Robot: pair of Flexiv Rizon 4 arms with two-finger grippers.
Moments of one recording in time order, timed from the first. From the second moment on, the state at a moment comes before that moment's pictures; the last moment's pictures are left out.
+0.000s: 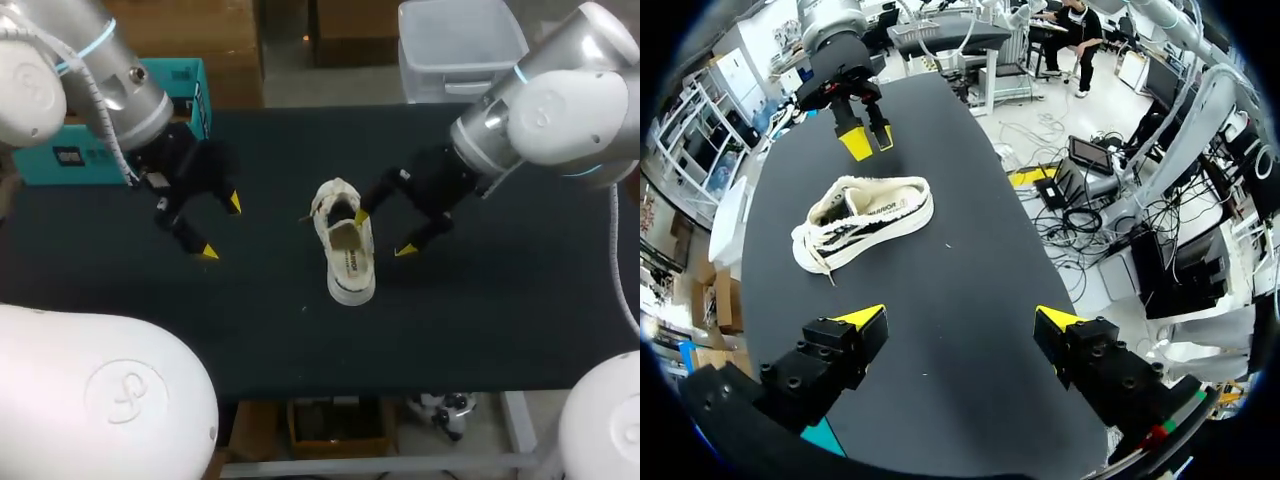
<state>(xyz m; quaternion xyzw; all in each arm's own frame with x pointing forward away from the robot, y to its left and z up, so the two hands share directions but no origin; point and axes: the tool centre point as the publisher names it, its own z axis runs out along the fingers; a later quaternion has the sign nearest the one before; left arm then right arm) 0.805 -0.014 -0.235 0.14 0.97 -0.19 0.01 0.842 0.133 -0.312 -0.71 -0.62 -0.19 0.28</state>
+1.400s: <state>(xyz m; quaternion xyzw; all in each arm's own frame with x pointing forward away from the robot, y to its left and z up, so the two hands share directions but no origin) 0.798 -0.079 -0.282 -0.34 0.94 -0.04 -0.06 0.839 0.064 -0.306 -0.56 -0.81 -0.12 0.11</state>
